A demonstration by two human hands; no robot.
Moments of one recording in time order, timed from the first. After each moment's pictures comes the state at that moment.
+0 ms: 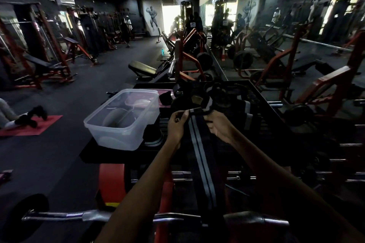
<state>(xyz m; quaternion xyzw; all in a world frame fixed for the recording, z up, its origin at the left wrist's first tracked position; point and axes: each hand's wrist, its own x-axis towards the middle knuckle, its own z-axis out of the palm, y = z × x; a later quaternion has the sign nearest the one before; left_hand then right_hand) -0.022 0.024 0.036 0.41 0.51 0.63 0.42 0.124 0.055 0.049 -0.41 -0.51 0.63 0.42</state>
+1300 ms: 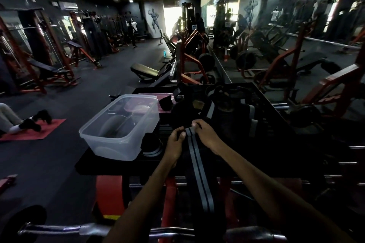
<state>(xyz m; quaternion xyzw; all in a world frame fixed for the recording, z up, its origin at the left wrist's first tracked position) -0.039 0.036 -0.006 0.48 0.54 0.56 0.40 0.089 0.070 0.027 -0.47 -0.67 0.43 0.38</state>
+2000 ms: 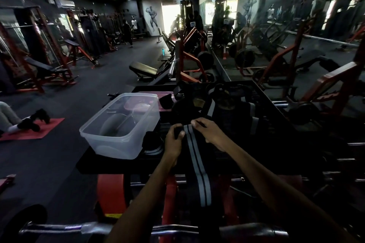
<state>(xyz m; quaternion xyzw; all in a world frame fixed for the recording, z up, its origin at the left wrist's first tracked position) -0.045 0.039 -0.012 0.47 0.54 0.59 0.38 0.101 0.068 0.031 -0.44 -0.69 0.45 0.37</state>
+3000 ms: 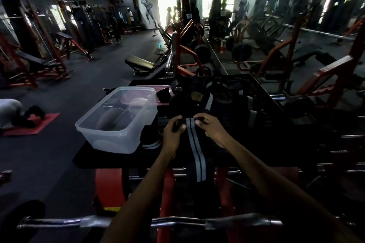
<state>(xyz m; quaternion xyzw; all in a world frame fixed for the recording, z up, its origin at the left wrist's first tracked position) -0.043 0.037 -0.009 0.47 0.53 0.59 0.39 0.108 0.069 0.017 -0.45 -0.65 0.46 0.40</state>
